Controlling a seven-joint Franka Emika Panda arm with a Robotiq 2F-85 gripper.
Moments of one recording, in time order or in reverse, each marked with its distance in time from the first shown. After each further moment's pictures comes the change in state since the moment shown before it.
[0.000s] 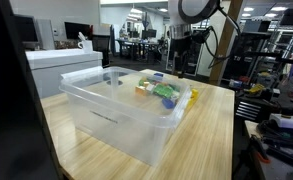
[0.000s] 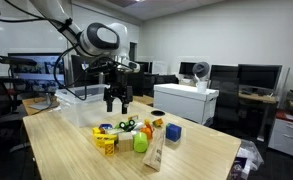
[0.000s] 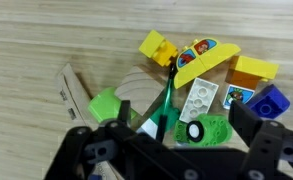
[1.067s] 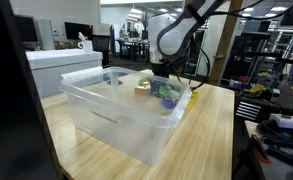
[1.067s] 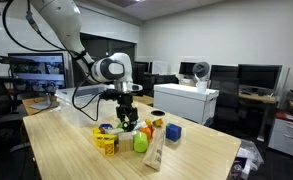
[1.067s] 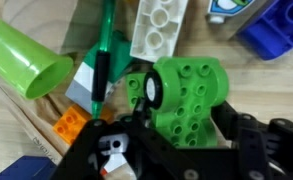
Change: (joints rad) arm 0.053 0.312 0.022 0.121 0.016 0.305 0.229
